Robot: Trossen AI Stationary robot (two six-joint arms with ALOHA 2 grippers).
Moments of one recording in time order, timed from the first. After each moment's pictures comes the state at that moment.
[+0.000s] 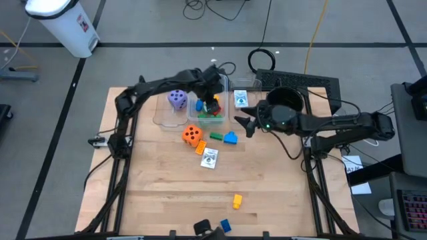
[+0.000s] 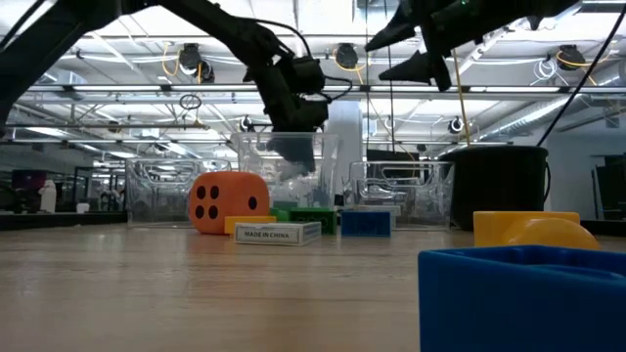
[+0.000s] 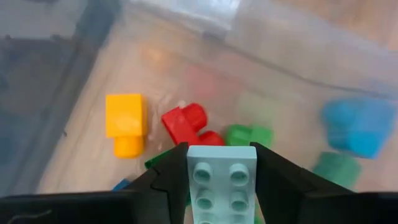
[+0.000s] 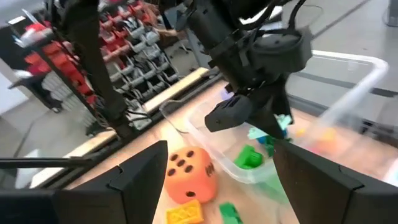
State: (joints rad) left arm 0.53 2.05 1.77 -0.82 0.17 0.11; right arm -0.09 1.11 0.75 0.16 0.31 0.50
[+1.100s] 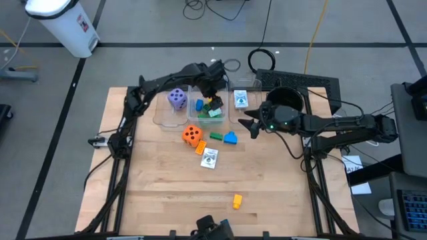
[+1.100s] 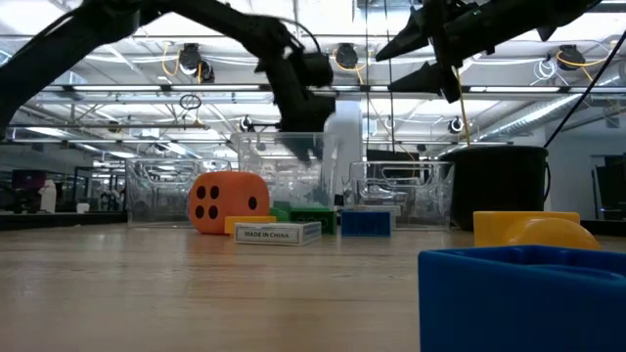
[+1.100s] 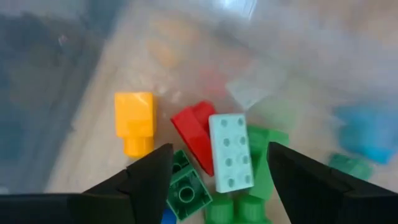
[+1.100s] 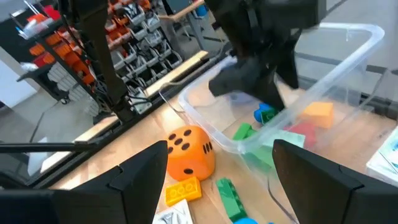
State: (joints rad) left arm 0.54 2.20 2.03 -1.03 0.15 0.11; right arm -0.13 1.04 0.67 0.12 0.23 0.54
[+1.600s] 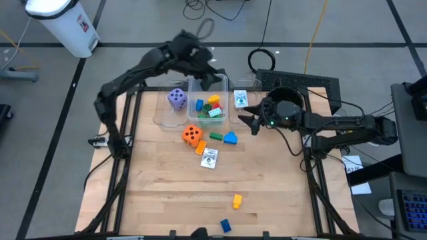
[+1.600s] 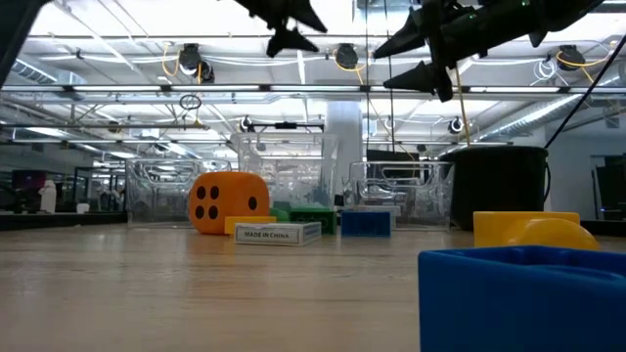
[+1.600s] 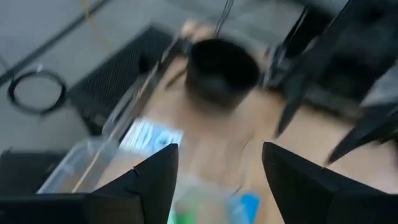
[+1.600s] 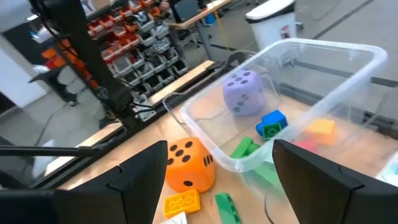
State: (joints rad) left arm 0.55 1.82 2.04 -0.84 0.34 -0.04; right arm -0.20 1.04 0.67 0.17 0.15 0.48
